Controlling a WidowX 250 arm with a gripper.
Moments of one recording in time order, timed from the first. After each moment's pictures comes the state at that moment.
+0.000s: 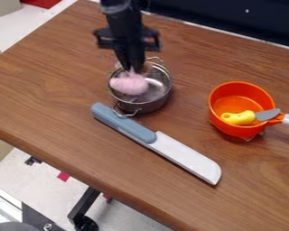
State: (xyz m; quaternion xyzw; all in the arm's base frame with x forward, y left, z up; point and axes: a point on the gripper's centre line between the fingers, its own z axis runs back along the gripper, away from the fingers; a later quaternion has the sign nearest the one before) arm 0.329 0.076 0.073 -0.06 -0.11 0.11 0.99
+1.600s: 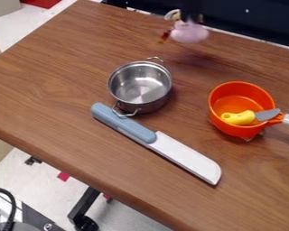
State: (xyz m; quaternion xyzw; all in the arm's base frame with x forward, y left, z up) arm 0.450 0.019 0.100 0.04 -0.17 0.24 0.95
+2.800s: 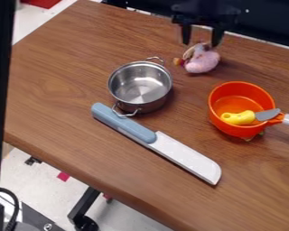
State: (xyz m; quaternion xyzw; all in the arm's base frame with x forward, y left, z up) arm 0.444 0.012 0.072 0.04 -0.14 0.20 0.97
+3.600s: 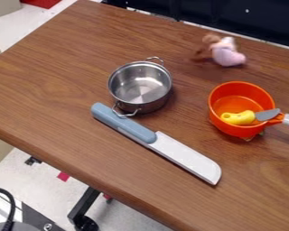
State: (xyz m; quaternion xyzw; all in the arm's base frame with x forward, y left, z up) arm 0.424 0.025 0.126 -0.01 -0.12 0.20 0.97
